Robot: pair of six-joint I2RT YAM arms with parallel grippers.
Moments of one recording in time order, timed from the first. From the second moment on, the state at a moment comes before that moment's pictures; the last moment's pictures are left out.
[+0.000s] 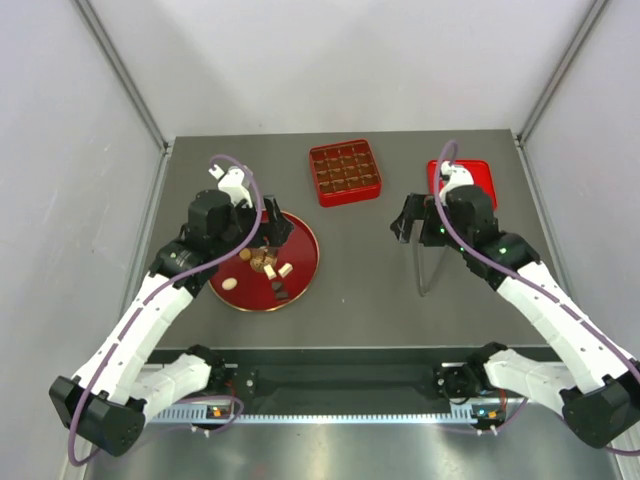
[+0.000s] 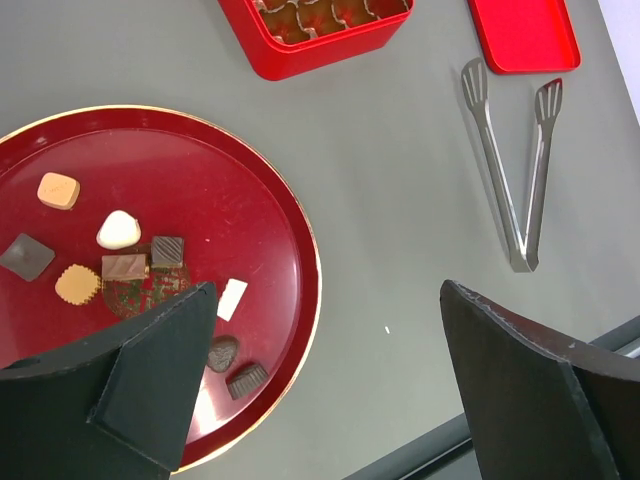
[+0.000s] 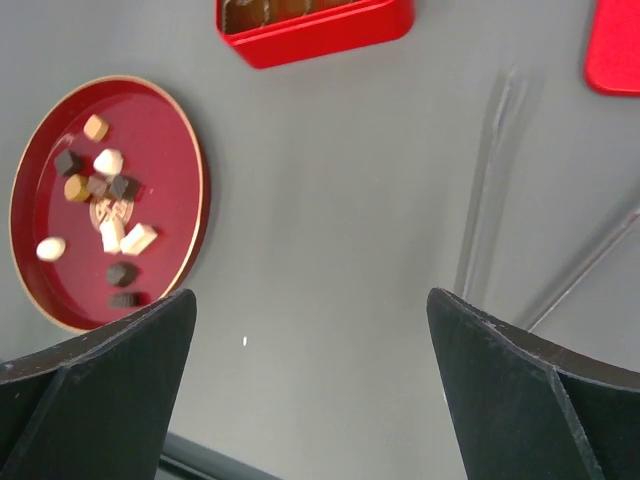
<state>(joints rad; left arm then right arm) -0.42 0.98 1.00 -0.48 0.10 -0.40 0.48 1.01 0.99 -0.52 0.04 0.43</state>
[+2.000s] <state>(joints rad) -0.42 0.88 0.88 -0.49 0.04 -0.40 0.74 1.59 0.89 -0.32 0.19 0.33</state>
